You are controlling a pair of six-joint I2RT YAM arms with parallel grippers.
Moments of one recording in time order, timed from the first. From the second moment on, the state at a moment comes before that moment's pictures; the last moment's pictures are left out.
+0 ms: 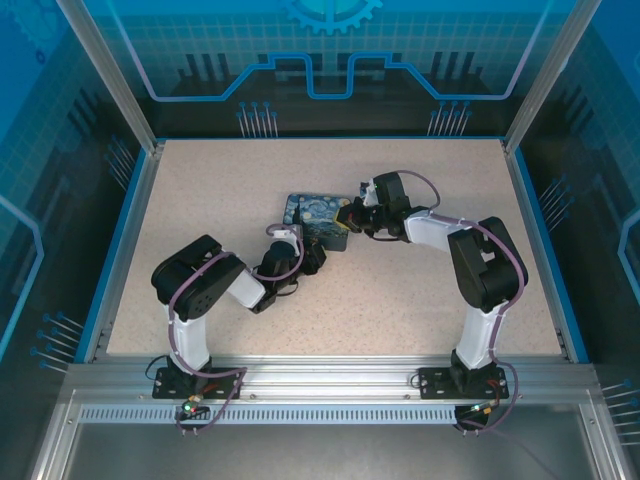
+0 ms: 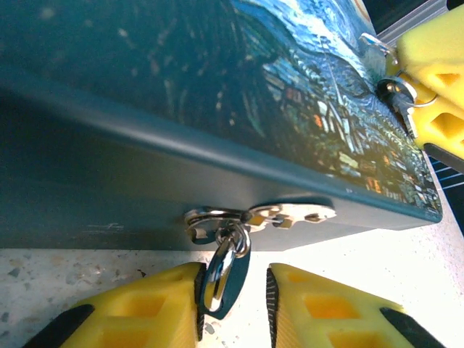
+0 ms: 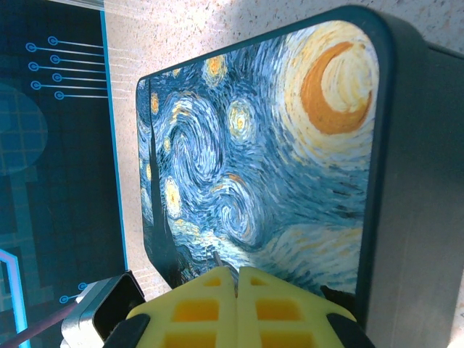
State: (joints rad) left arm -0.60 1.91 0.53 0.96 0.02 -0.82; right arm 0.40 1.88 1.12 0.05 -0.59 0.91
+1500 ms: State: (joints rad) left arm -0.63 1.91 0.56 0.93 -0.07 -0.92; right arm 0.40 1.89 1.12 0.04 -0.59 0.91
